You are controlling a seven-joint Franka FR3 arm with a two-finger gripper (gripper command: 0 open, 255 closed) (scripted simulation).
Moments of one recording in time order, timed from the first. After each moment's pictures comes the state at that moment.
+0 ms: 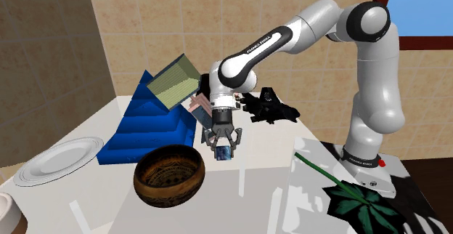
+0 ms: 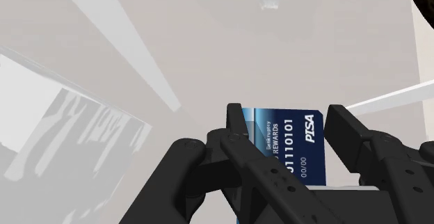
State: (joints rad) arm 0.03 0.24 0.33 -2.04 0.59 2.10 1.09
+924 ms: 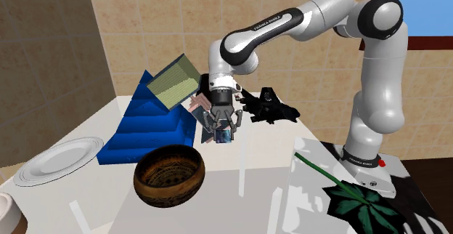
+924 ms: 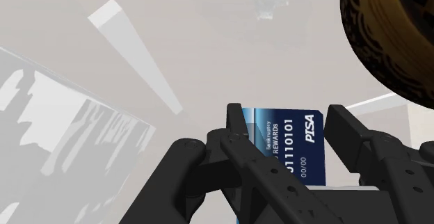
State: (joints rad) arm 0.02 0.14 0.32 -1.97 0.58 1.96 1.17
